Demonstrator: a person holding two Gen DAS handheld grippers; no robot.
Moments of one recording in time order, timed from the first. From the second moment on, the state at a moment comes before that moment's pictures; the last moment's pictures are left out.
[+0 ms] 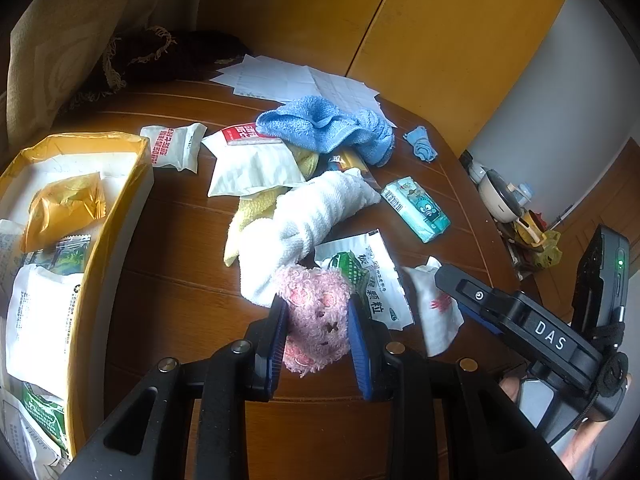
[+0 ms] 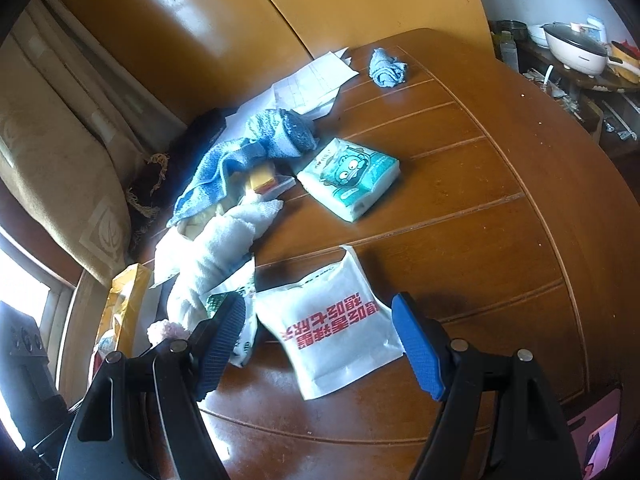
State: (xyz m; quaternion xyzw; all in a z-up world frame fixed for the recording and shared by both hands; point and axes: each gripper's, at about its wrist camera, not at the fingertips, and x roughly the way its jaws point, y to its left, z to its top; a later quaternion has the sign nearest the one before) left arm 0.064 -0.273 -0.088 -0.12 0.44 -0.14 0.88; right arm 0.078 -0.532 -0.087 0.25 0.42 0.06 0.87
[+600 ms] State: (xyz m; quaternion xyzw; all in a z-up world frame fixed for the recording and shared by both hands) left arm 0.065 -0.273 -0.088 -0.13 0.44 -0.14 0.88; right arm 0.082 -0.537 -0.088 0.25 0.42 0.06 0.87
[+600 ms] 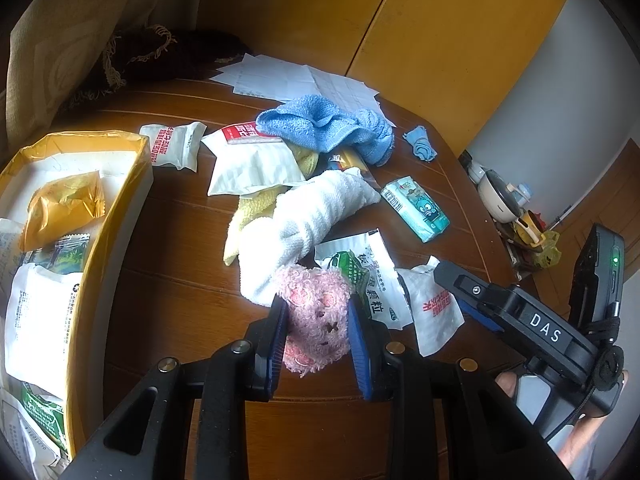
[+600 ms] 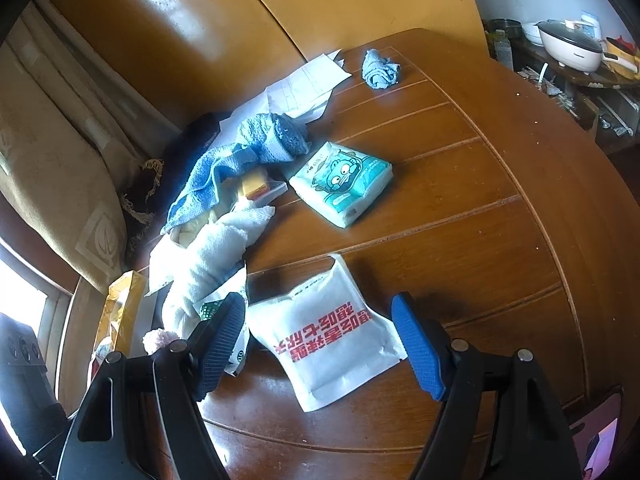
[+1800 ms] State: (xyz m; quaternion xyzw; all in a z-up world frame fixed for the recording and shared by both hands) left arm 0.060 -0.262 -0.083 -0.14 0.44 -0.14 0.88; right arm 0.077 -0.482 -0.095 0.05 0.45 0.00 0.89
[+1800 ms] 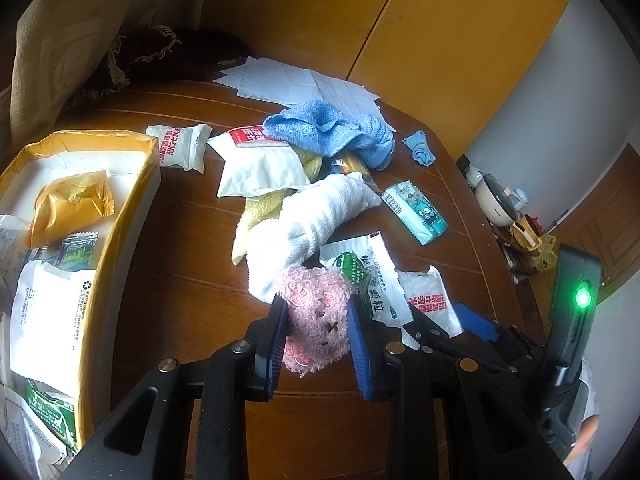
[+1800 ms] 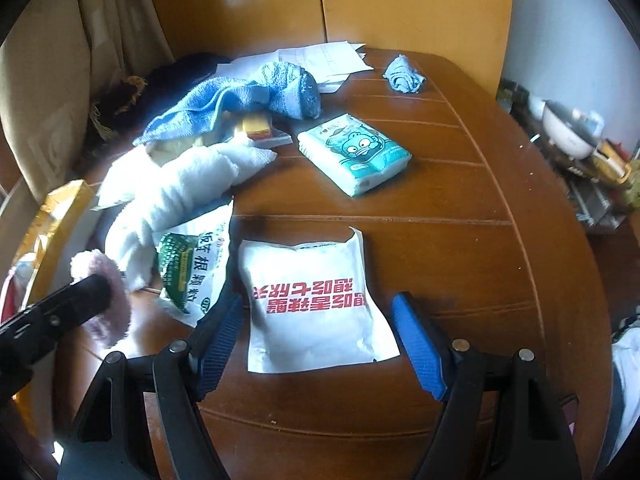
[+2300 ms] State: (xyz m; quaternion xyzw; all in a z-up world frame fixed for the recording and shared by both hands) left arm 0.029 -0.230 -0.046 -0.16 0.40 -0.15 0.89; right arm 0.028 -0.499 -0.042 0.12 0.37 0.02 0.92
